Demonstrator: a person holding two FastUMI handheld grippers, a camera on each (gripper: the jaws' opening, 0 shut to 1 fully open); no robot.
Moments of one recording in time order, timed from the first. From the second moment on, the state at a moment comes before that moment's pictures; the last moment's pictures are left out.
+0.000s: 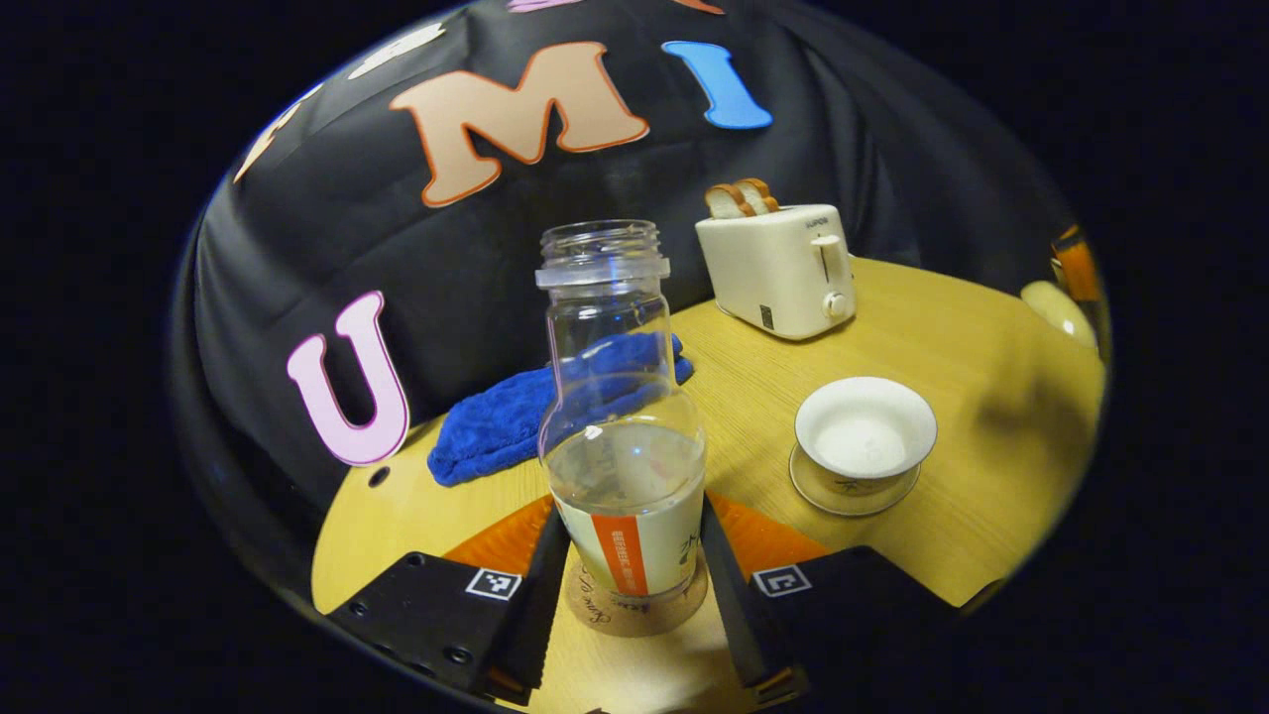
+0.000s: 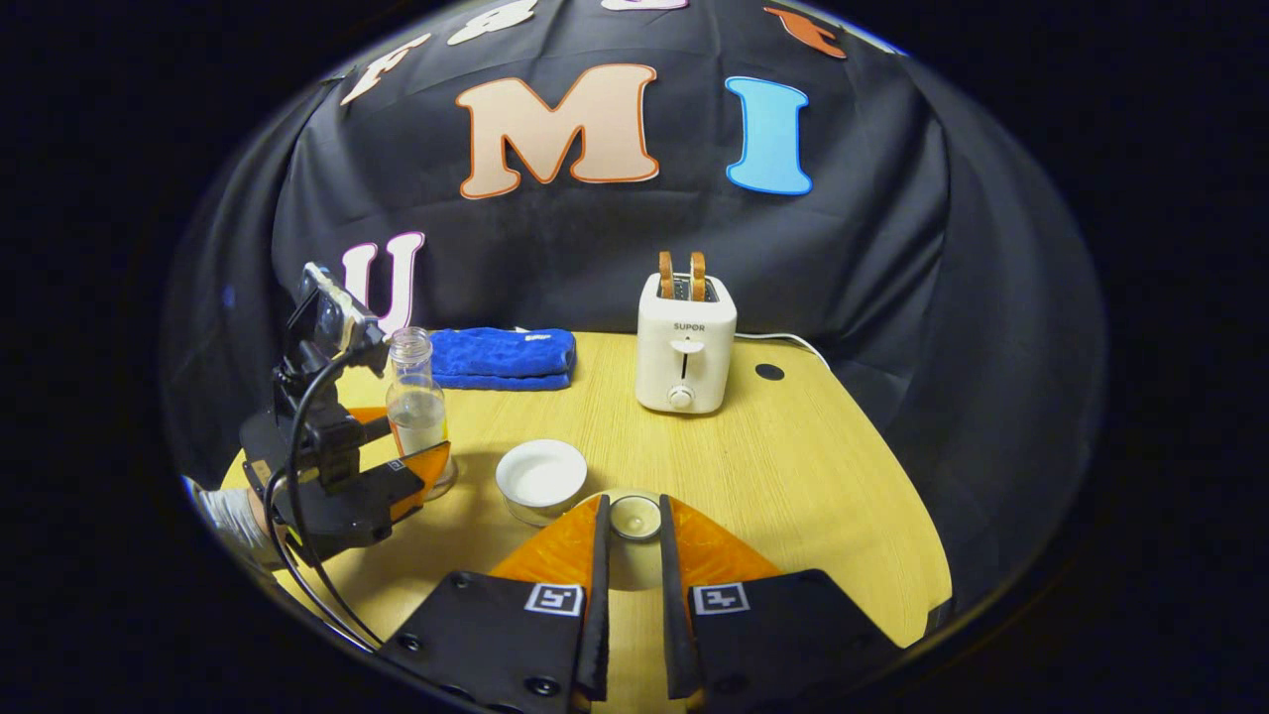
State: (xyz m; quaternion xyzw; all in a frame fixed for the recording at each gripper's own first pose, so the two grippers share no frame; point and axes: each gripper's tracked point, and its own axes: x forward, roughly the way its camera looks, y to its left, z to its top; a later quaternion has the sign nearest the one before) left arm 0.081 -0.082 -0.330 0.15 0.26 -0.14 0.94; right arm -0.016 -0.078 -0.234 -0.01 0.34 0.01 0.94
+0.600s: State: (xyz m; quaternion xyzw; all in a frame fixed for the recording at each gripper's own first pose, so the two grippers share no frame) left arm 0.071 -0.075 -0.331 0.11 0.27 -0.13 0.95; right arm -0.005 -0.054 -0.224 0.00 0.33 0.03 0.94
